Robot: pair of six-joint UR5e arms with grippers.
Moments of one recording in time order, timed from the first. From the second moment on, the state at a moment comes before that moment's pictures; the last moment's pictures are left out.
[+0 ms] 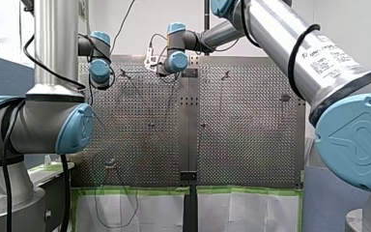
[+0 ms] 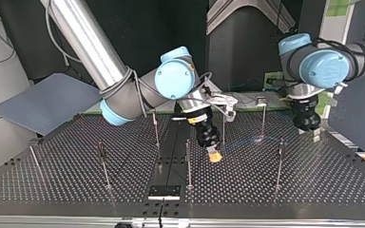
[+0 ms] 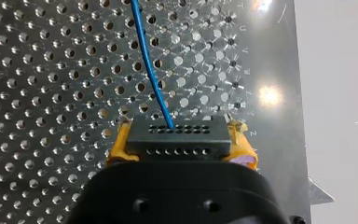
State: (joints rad) left arm 0.14 -1.57 -1.88 -2.88 -1.77 -1.89; right arm 2.46 -0.87 0.81 -0.01 1.67 1.70
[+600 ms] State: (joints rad) left arm 0.14 -1.42 -1.95 -2.94 -1.63 -1.93; right arm 2.46 -0.87 0.81 0.00 1.68 1.72
